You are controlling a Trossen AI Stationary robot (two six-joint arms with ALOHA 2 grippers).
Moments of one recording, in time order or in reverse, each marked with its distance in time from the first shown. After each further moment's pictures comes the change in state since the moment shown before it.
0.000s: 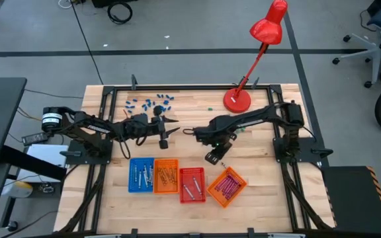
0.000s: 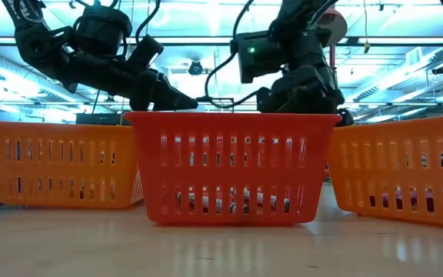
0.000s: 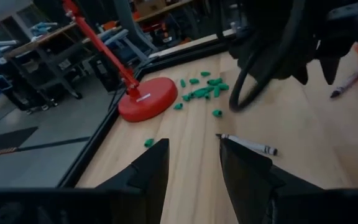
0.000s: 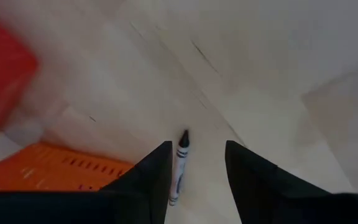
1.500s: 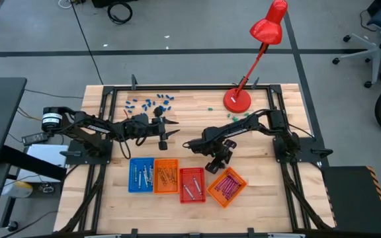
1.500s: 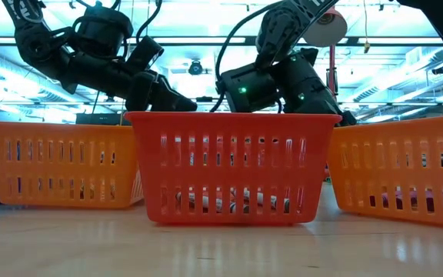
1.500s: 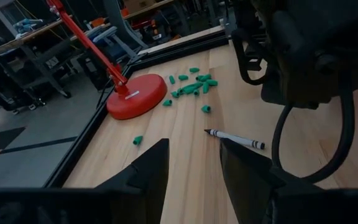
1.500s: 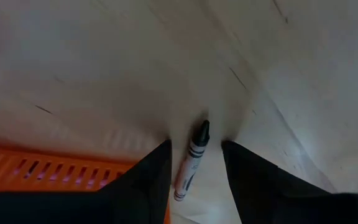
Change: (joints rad) left arm 0.000 0.000 0.000 -0.027 0.039 -0.002; right arm 0.064 0.227 0.101 -0.136 -0.084 0.018
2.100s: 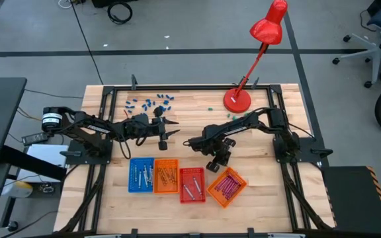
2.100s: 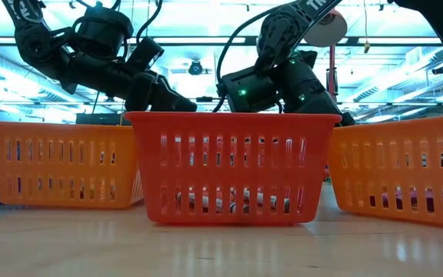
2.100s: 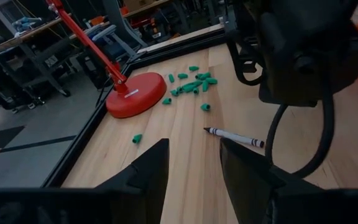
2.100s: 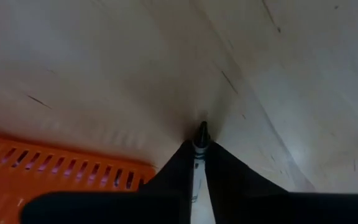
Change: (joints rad) left arm 0.000 0.000 0.000 -0.006 0.000 0.000; right arm -0.039 -0.001 -0.013 0.022 0.038 -0.093
